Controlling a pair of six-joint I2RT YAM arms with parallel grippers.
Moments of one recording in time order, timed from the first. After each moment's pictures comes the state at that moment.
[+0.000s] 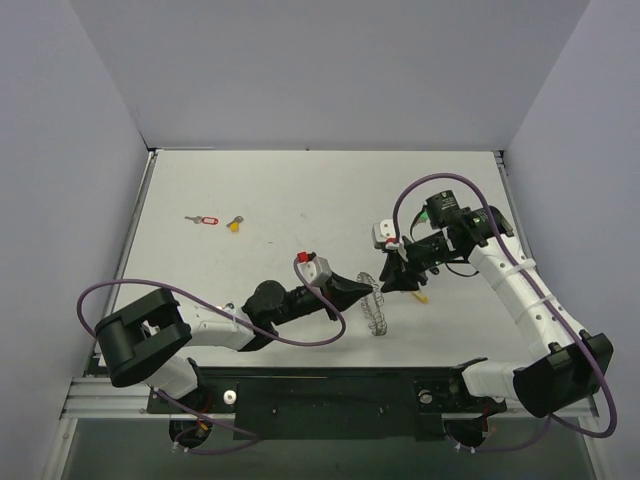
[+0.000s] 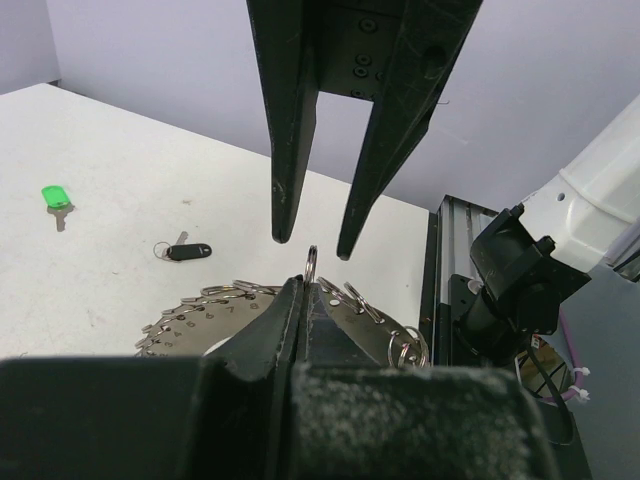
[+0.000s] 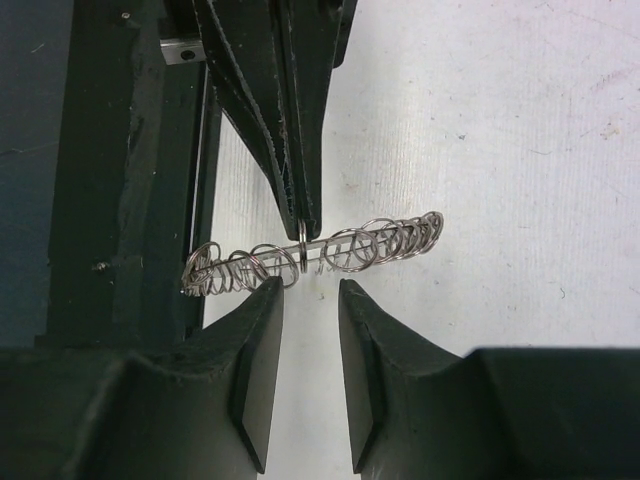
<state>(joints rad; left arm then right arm) -1.05 1.50 0.49 1.25 0.22 -0.30 0.36 1.27 1.23 -1.22 -0.88 -1.13</state>
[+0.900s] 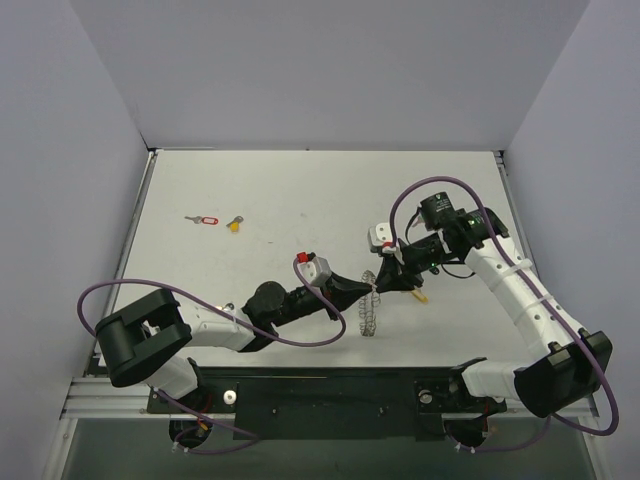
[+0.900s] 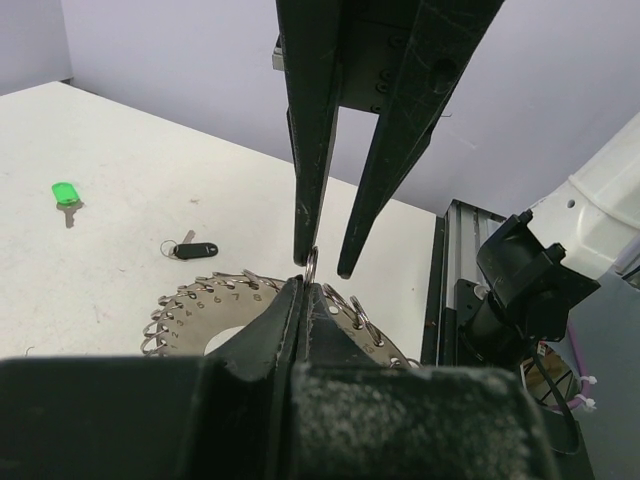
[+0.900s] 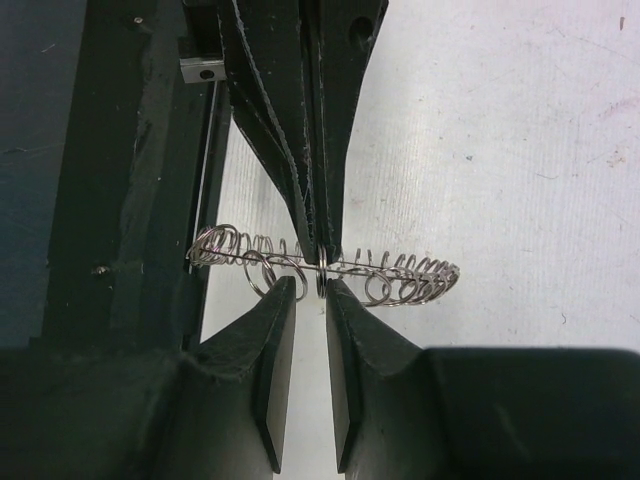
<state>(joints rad) -1.05 1.50 0.48 1.25 0.18 -0.30 0.39 1.28 1.22 -1.19 -0.89 -1.12</state>
